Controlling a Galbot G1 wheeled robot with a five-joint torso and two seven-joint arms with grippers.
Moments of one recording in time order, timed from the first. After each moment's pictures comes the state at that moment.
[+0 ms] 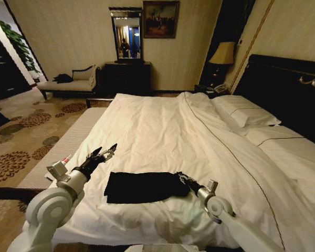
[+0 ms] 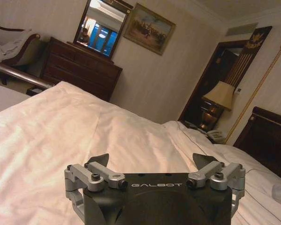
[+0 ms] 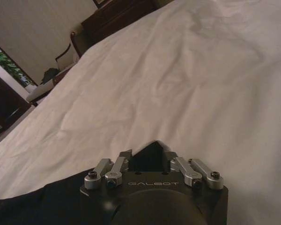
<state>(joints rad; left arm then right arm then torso) 1.42 -1.08 -0.75 -2.41 -1.11 0.55 -0.25 -1.29 0.84 0.16 1.79 1.19 -0.10 0.11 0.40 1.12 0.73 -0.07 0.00</state>
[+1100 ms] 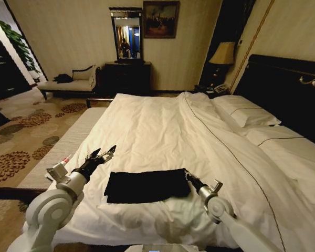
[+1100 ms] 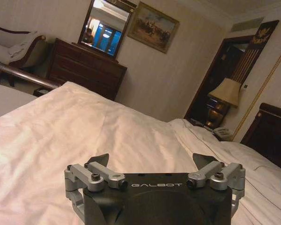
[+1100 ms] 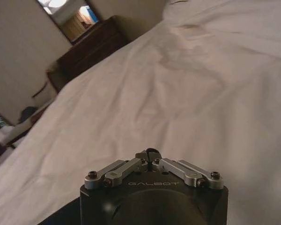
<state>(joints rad) 1.45 -1.08 -0.76 -2.41 -1.08 0.54 -0.24 -1.29 0.88 0.21 1.81 1.26 0.01 0.25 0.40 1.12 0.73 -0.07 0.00</state>
